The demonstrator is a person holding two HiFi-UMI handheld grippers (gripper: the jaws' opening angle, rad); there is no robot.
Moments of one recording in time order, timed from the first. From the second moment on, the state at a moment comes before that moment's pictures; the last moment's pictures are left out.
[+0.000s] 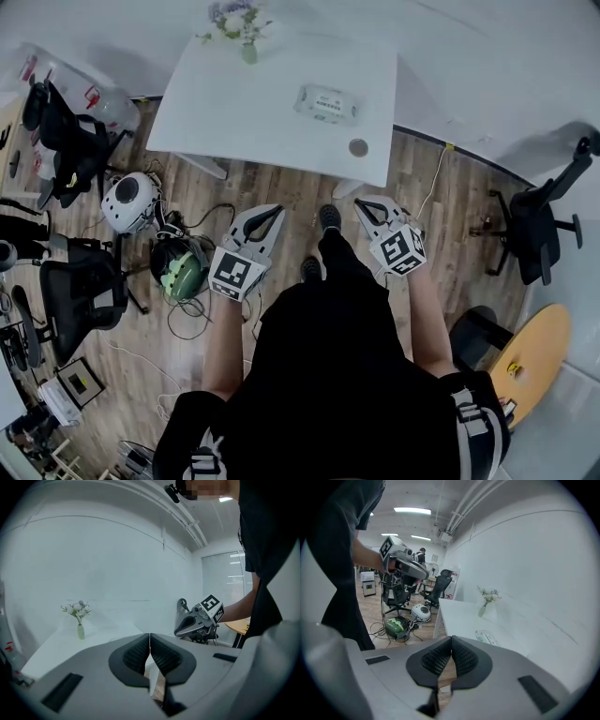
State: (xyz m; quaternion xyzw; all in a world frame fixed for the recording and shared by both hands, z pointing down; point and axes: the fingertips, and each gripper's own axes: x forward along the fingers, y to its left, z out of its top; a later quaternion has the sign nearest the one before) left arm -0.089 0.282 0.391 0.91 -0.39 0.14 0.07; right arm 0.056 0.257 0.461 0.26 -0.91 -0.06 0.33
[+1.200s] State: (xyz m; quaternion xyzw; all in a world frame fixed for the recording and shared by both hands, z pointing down) left arm -0.044 0.089 0.410 0.89 -0.42 0.16 0.09; right arm 0.072 0.050 0.489 0.20 -0.92 -0.07 0.33
